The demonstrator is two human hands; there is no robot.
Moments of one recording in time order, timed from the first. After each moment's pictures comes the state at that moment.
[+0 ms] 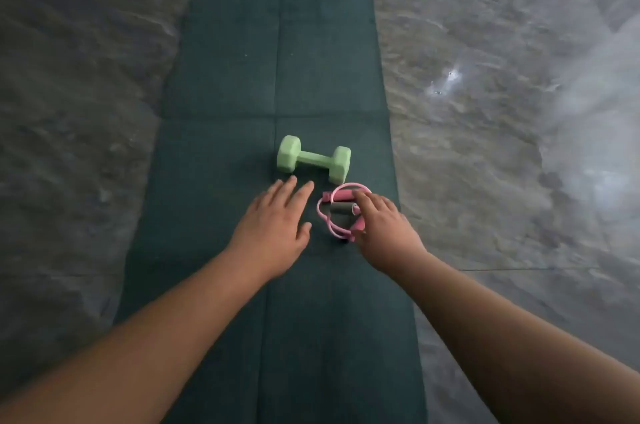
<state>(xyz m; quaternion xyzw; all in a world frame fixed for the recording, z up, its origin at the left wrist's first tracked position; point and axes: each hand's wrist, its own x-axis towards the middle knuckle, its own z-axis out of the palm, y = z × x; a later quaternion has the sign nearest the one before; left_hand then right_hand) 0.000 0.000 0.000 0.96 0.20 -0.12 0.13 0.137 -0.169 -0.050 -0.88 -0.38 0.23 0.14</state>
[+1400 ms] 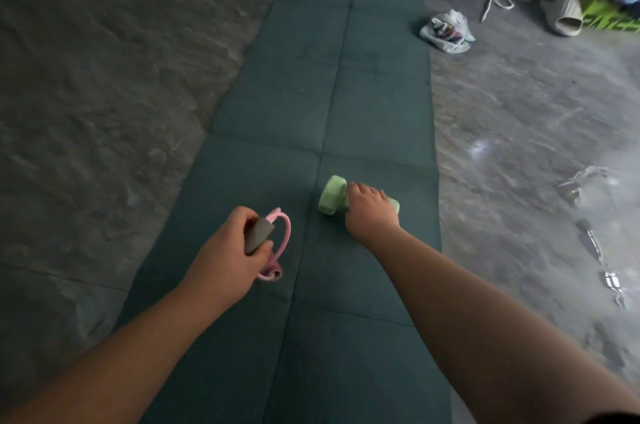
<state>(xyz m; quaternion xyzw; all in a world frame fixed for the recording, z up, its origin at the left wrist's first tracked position) -0.071 0.084 -0.019 0.81 0.43 0.09 0.38 0.185 0.006 -0.102 -0.88 -0.45 0.16 0.02</state>
